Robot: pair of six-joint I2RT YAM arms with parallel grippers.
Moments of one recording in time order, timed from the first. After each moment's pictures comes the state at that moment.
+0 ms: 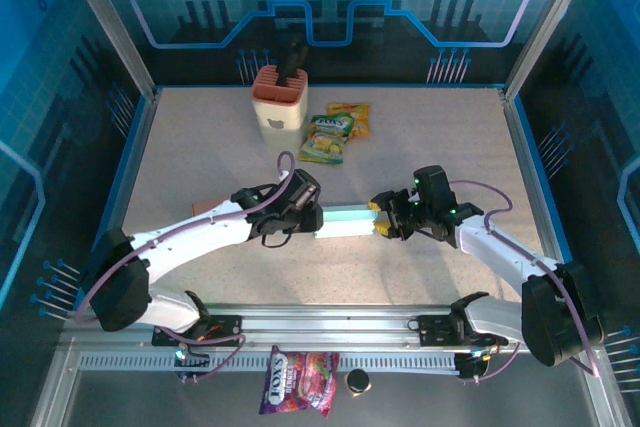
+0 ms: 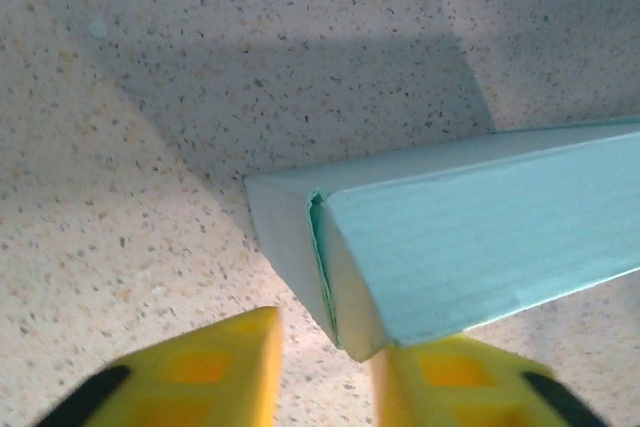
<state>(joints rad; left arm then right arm) -0.80 1.39 0.99 -0.60 -0.05 -0.84 0.35 1.20 0.61 -0.26 -0.53 1.50</state>
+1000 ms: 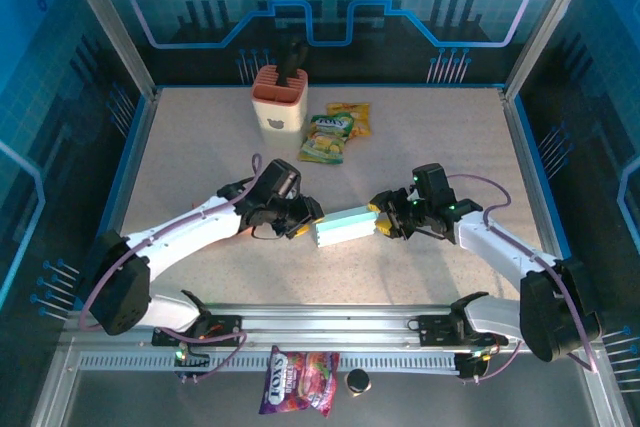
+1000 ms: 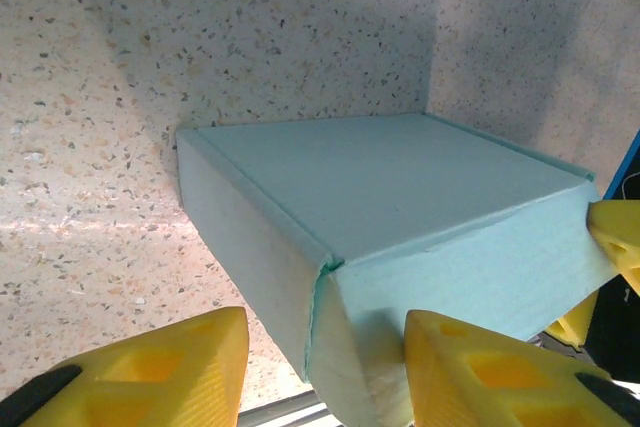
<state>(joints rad) -0.65 1.38 0.91 -0.51 0.30 -1.19 0.35 1.22 0.64 -0.31 -0.53 1.39</state>
